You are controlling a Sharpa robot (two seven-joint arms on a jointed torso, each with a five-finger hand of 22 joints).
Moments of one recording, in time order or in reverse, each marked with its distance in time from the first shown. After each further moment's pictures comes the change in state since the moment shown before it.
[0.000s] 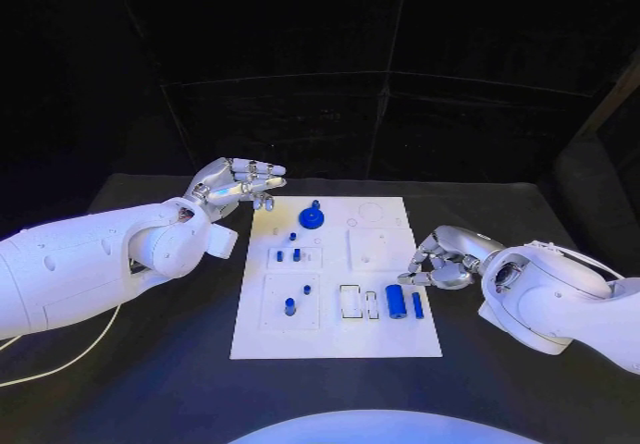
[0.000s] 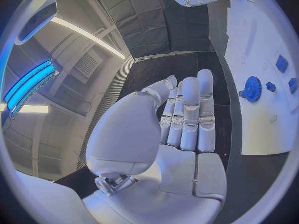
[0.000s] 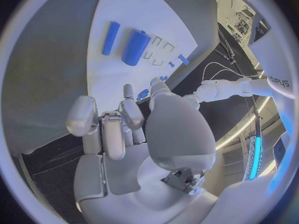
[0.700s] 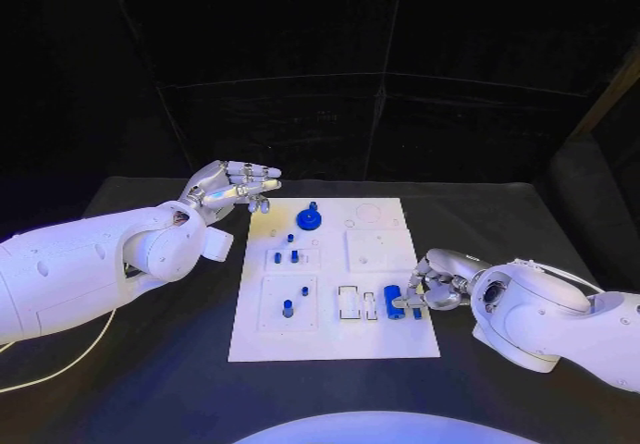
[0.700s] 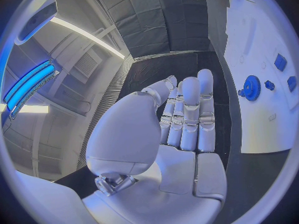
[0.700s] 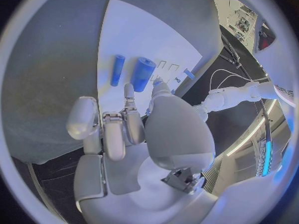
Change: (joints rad) left arm -0.001 -0.002 -0.001 -0.001 0.000 0.000 0.000; left_hand 0.000 0.000 0.000 0.000 0.000 0.000 0.000 0.000 0.000 0.000 0.000 0.000 0.000 0.000 0.000 0.000 0.000 0.000 0.000 0.000 0.000 0.000; right arm -0.050 0.028 -0.011 0.010 -0.002 0.040 -0.107; right_hand -0.011 0.020 -0.107 0.004 0.024 -0.030 -0.005 0.077 0.120 0.048 -0.008 0.175 0.140 0.004 -0.004 0.026 0.000 0.000 0.011 -0.003 0.016 0.034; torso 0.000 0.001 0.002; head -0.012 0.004
